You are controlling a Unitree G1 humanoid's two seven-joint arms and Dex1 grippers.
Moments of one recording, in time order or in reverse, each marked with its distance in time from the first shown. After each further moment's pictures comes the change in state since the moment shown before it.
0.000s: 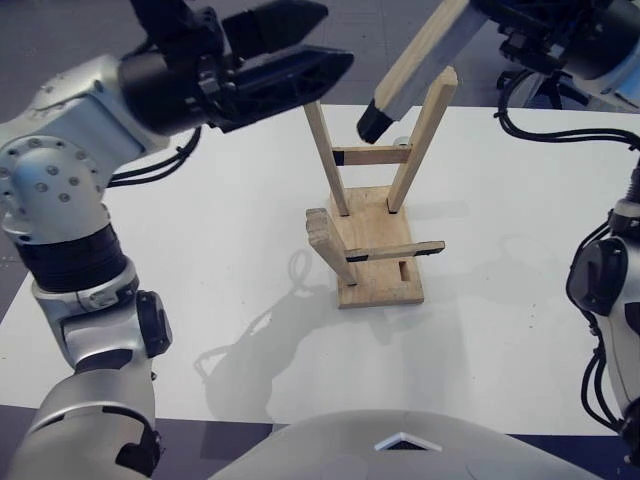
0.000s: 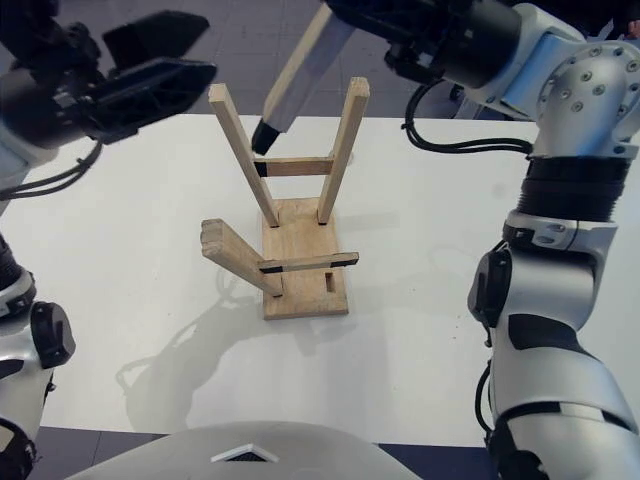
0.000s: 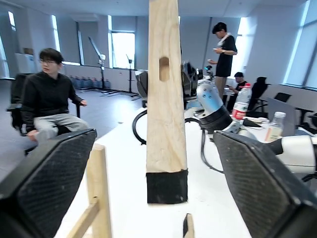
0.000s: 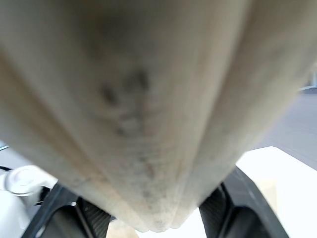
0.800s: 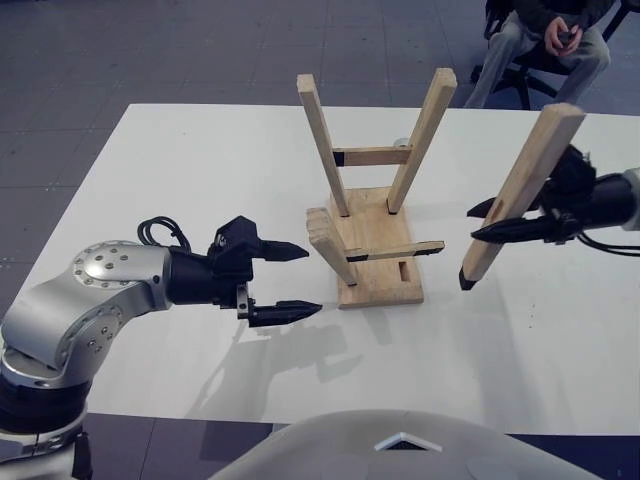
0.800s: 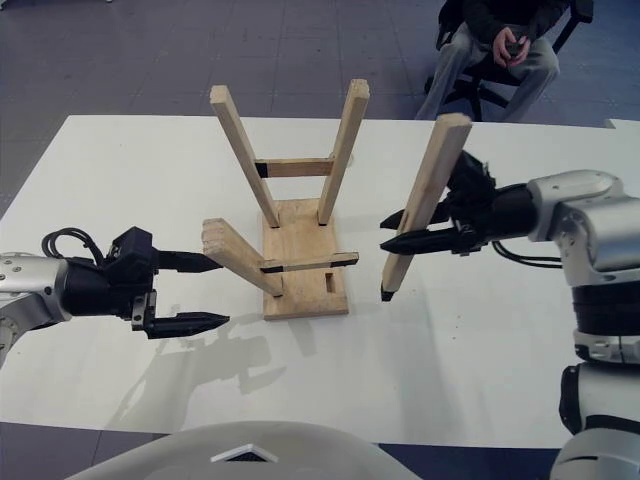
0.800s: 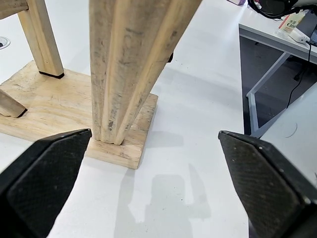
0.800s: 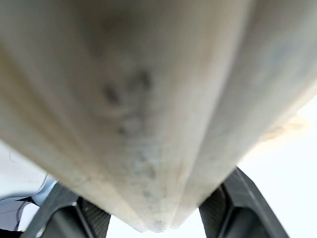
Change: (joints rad) left arm 0.702 0.264 -0.161 -0.399 0.209 -0.096 -0.183; right arm 0.577 -0.354 0.257 -0.297 -0.322 -0.298 0.331
